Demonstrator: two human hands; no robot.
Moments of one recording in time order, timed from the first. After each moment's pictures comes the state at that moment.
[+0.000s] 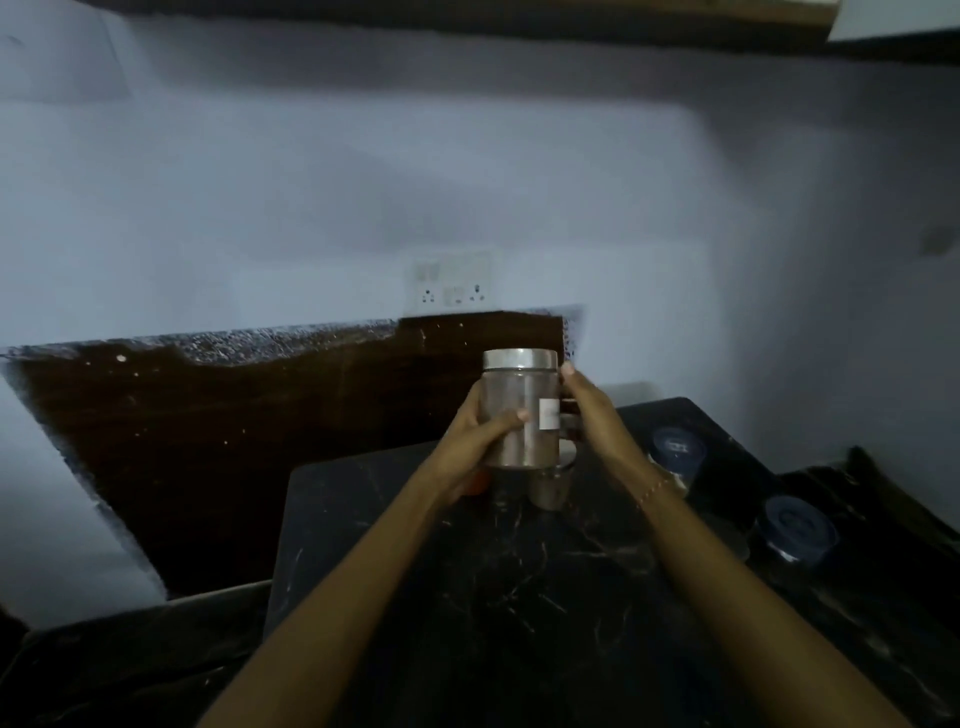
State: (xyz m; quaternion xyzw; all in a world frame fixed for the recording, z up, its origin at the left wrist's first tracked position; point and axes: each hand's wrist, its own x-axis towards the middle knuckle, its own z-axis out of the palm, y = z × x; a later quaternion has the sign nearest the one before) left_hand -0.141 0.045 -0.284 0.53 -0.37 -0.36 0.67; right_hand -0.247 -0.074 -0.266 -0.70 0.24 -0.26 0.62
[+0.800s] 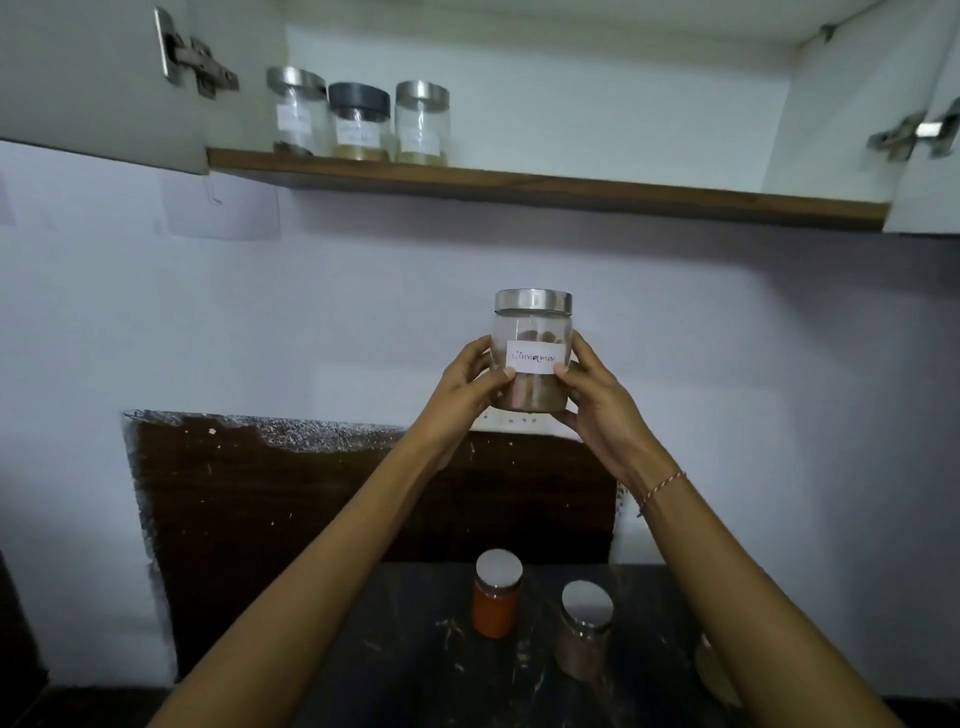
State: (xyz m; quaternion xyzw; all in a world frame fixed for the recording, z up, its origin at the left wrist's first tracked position) left_hand -0.085 0.033 -0.138 0.55 -0.41 -0.13 0.72; right_hand -0.189 -0.094 -0.125 -0.70 -0.02 -0.28 0.66
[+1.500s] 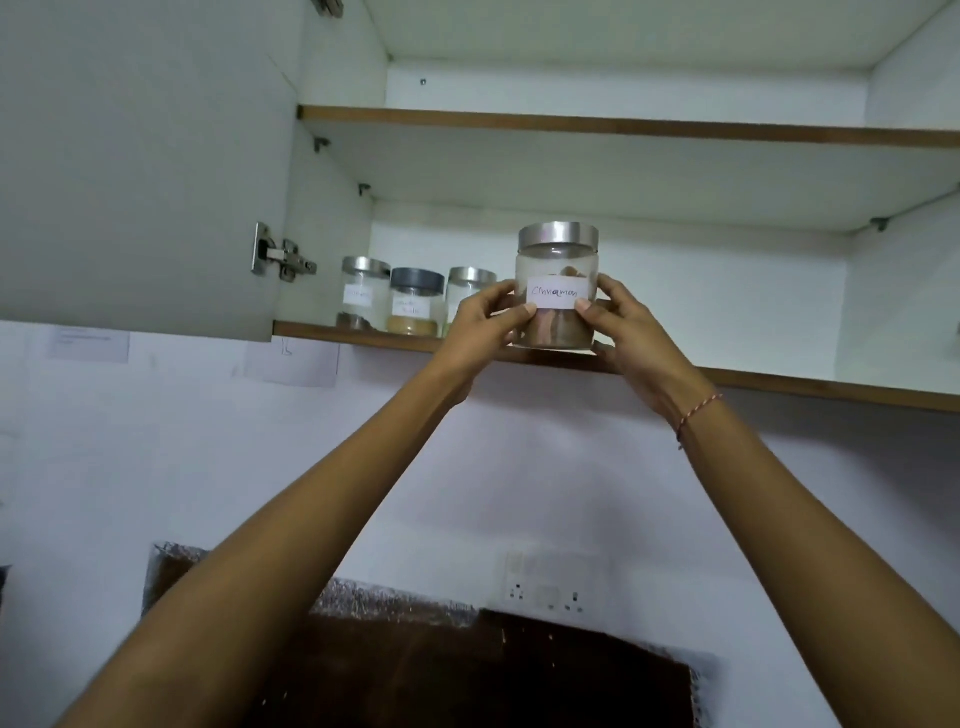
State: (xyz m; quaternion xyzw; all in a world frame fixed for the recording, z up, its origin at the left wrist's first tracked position) left_hand -0.019 0.010 0.076 0.53 -0.46 0.10 0.71; right_hand -0.106 -0.136 0.090 -0.76 -0.17 -0.35 0.52
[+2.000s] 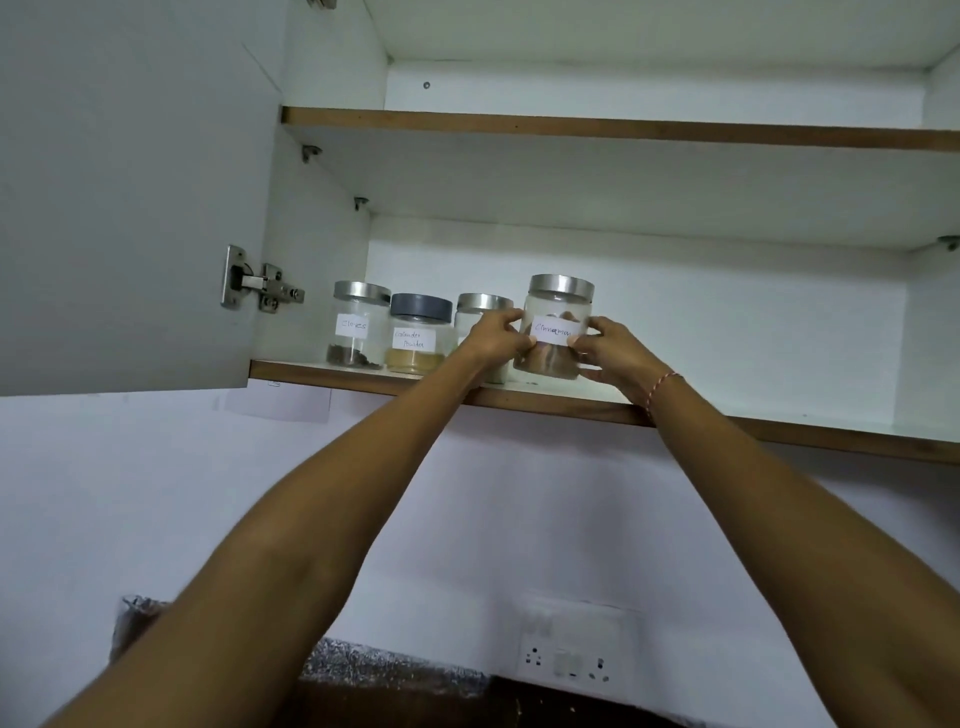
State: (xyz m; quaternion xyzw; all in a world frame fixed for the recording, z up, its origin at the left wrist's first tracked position) left_hand 0.100 -0.029 0.135 0.72 -0.38 0.10 0.58; right_hand 0.023 -0.166 0.138 -0.79 -0.01 -0.31 0.52
